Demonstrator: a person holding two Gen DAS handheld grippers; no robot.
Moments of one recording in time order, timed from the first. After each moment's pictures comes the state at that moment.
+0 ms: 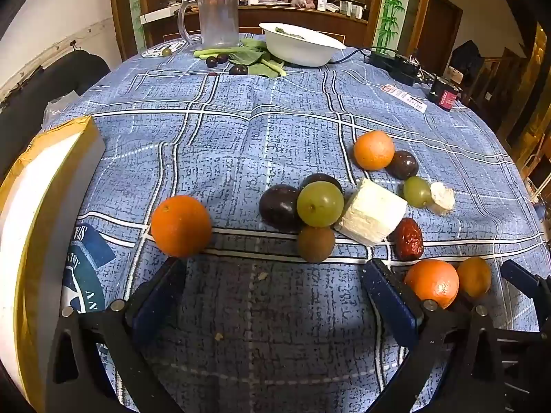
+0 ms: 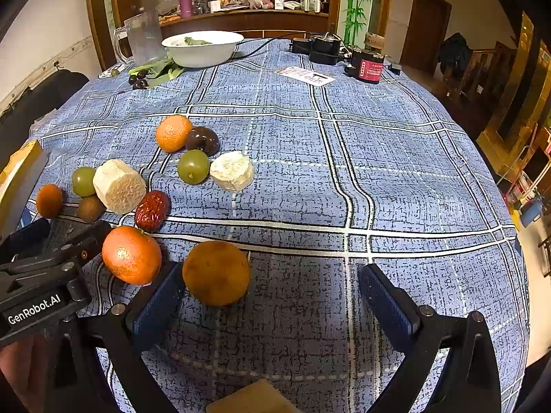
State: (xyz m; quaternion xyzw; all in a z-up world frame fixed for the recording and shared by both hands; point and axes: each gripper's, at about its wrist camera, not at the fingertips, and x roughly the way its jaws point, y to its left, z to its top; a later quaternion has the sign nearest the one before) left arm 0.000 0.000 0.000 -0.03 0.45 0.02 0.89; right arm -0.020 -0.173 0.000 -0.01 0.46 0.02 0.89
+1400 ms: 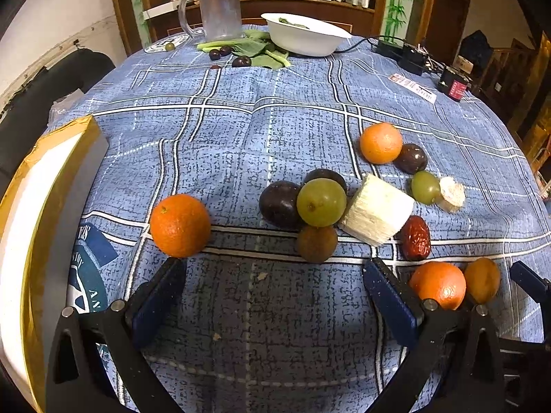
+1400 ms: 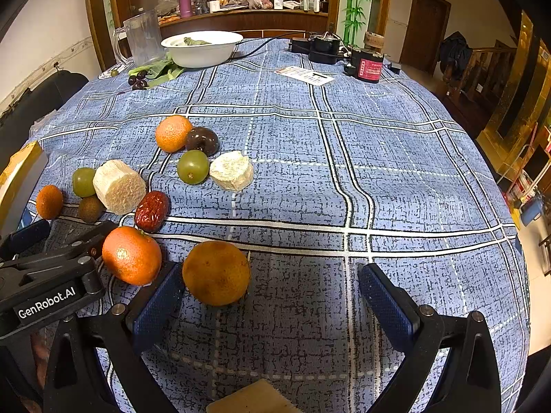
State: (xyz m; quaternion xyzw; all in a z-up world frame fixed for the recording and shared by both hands) left arm 0.005 -0.004 -0.002 -0.02 0.48 0.03 0.88; right arm -0.022 -0.172 0.002 -0.01 0.47 0.02 0.88
